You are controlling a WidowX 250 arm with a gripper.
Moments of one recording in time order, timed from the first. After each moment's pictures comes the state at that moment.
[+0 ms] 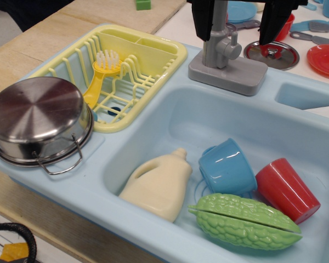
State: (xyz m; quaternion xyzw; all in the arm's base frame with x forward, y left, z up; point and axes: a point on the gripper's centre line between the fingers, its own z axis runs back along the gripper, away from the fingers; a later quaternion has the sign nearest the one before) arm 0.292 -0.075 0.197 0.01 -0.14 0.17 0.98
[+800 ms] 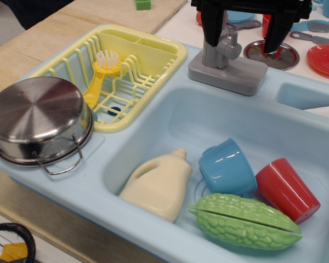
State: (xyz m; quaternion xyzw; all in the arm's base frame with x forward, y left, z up) arm 0.313 -0.079 0.181 0.01 -0.16 0.12 0.98
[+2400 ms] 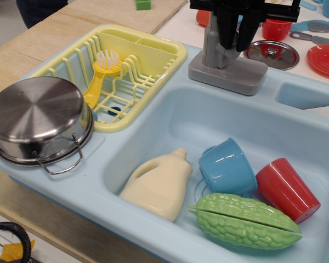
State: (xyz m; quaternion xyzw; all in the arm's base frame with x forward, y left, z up) arm 0.329 -0.072 0.168 -0.01 -0.12 0.10 0.99
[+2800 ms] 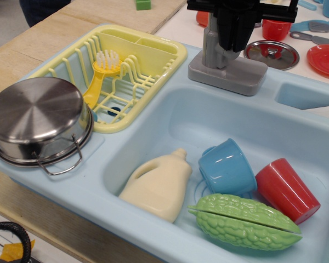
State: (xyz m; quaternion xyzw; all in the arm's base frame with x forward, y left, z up) arm 0.317 -0.069 0.166 -0.02 -0.13 0.12 0.98
